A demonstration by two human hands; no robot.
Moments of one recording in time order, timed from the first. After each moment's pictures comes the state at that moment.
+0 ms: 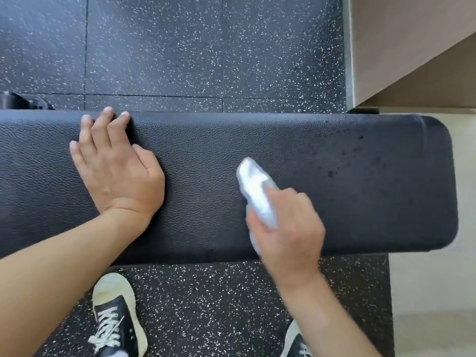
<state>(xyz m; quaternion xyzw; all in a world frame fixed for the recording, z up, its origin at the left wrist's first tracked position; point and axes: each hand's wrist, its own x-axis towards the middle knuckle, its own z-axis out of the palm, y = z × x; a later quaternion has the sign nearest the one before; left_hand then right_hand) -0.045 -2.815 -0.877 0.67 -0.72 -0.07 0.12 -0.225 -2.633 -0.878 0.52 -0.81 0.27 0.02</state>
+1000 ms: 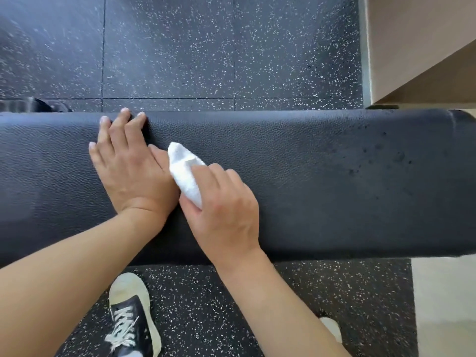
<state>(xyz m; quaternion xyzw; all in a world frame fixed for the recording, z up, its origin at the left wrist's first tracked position) -0.046 -2.819 -0.876 0.68 -0.72 -0.08 0.11 -0.138 -2.716 -0.875 0.58 -0.76 0.30 -0.05</state>
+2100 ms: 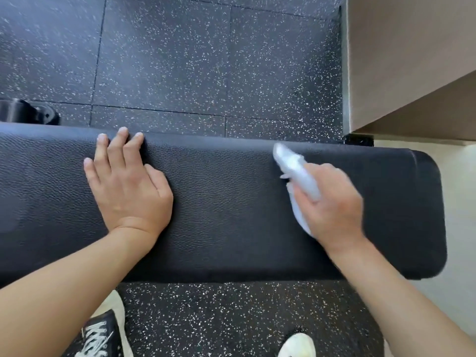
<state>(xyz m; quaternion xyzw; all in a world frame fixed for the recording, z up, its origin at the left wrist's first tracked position) -0.044 -2.815 -0.879 0.67 -0.72 -0.06 0.14 -0.334 -2.674 -0.874 0.57 -0.79 0.22 0.01</state>
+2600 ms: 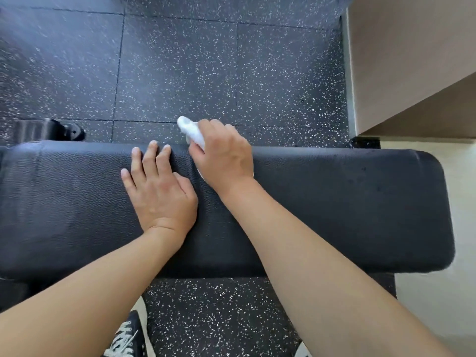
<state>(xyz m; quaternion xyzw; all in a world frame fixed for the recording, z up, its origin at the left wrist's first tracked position) -0.046 -2.816 -0.869 0.68 -0.72 -0.09 0.10 -0.178 -2.839 -0.852 0.60 -0.77 0.20 -0.08</state>
